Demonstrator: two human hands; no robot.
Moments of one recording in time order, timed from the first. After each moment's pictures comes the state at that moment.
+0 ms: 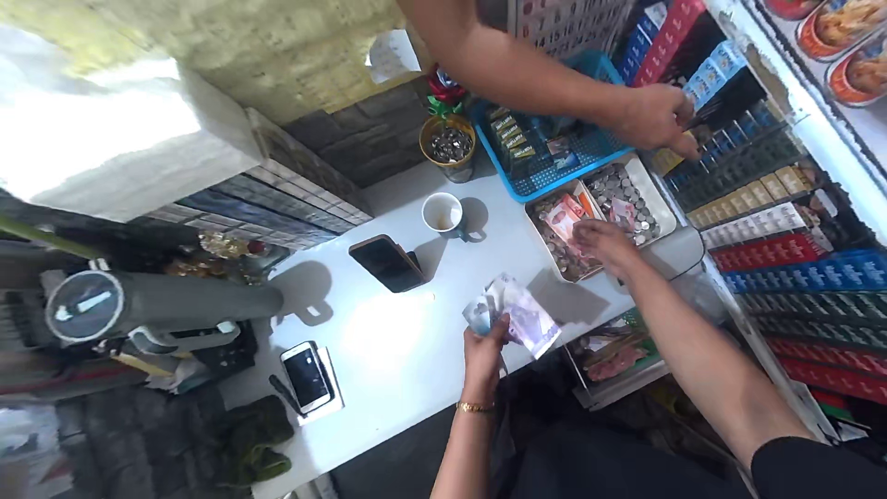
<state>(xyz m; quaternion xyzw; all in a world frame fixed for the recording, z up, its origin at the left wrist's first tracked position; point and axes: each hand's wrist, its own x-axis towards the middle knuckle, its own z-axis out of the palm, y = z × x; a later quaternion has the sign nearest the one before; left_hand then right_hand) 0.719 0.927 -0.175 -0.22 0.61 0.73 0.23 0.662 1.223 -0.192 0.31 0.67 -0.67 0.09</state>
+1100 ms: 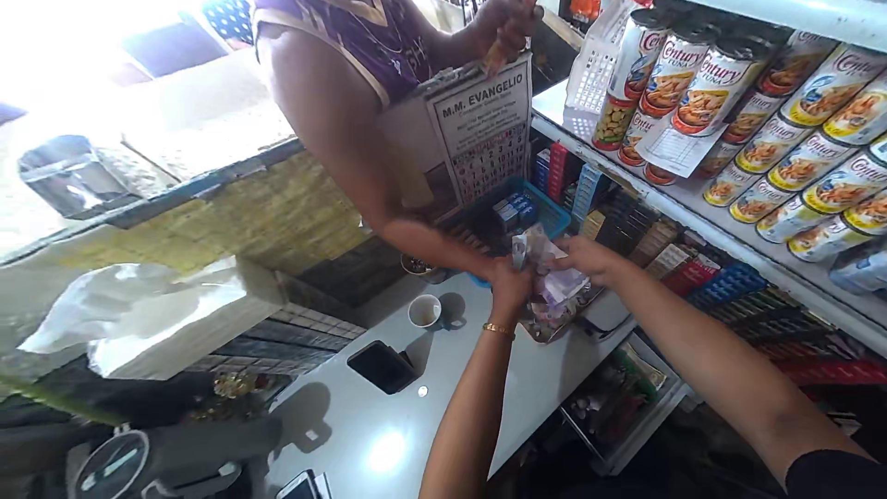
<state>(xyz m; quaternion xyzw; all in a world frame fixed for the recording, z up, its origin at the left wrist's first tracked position) 0.590 1.095 -0.053 0.13 0.74 0.60 0.27 0.652 1.266 -0.027 0.23 0.71 -0.66 0.10</state>
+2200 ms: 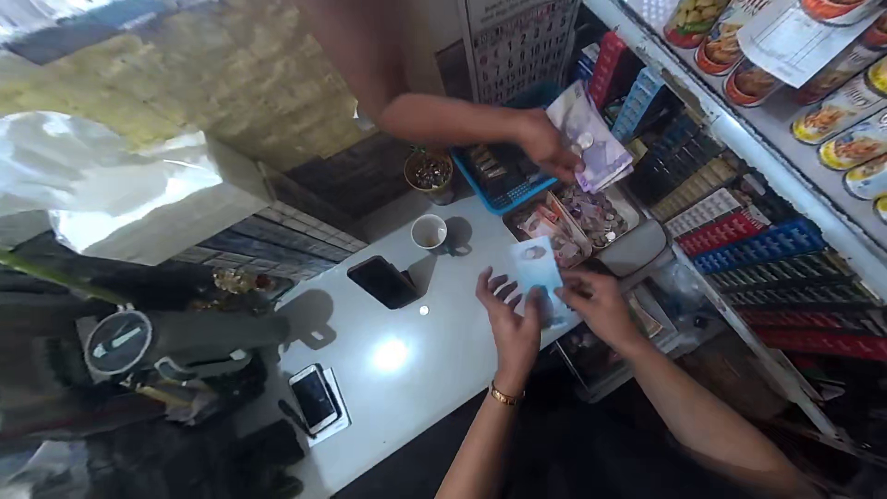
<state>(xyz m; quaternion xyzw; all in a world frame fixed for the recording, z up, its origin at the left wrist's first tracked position) 0.736 0.992 -0.103 0.07 0.72 0.69 0.10 0.788 1.148 -0.088 0.21 0.80 -0.57 -0.04</state>
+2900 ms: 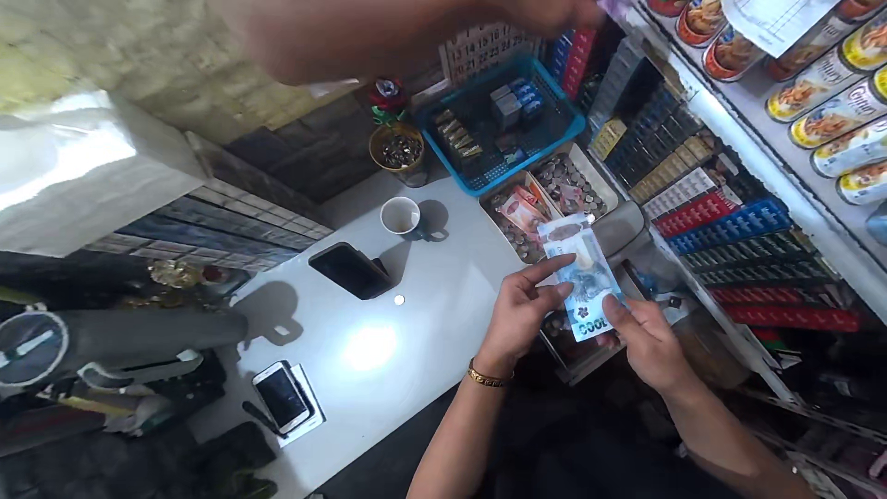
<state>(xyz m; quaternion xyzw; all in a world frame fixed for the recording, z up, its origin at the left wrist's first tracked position) 0.730 1.009 -0.056 0.13 0.49 0.76 0.41 0.861 1.151 -0.020 0.16 0.73 -0.66 -0.10</state>
